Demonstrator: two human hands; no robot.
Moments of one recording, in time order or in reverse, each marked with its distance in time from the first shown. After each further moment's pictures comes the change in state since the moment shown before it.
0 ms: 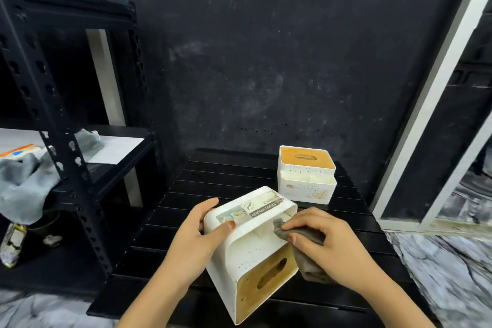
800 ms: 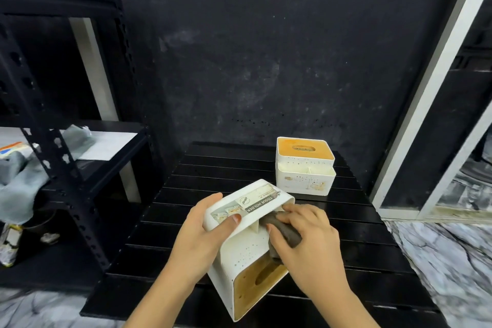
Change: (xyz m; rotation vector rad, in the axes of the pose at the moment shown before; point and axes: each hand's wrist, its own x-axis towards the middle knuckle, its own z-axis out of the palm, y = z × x) left_hand 0.001 0.005 0.016 -0.011 -0.015 0.054; right_hand 0.000 0.013 0.053 -0.365 0.425 0.057
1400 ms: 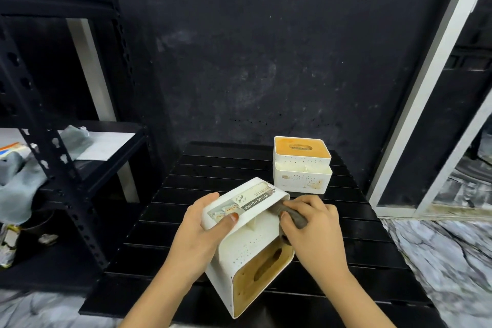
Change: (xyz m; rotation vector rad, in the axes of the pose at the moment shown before) left_hand -0.006 0.006 0.001 -0.005 -0.031 0.020; right_hand 0.017 0.012 -0.002 0.049 -0.028 0.132
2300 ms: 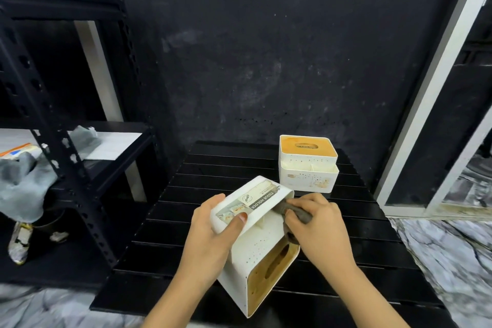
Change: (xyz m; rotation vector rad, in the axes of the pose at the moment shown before) left_hand -0.005 -0.006 0.010 0.042 0.096 0.022; right_hand 0.006 -0.002 -0.001 0.047 -0.073 0.038
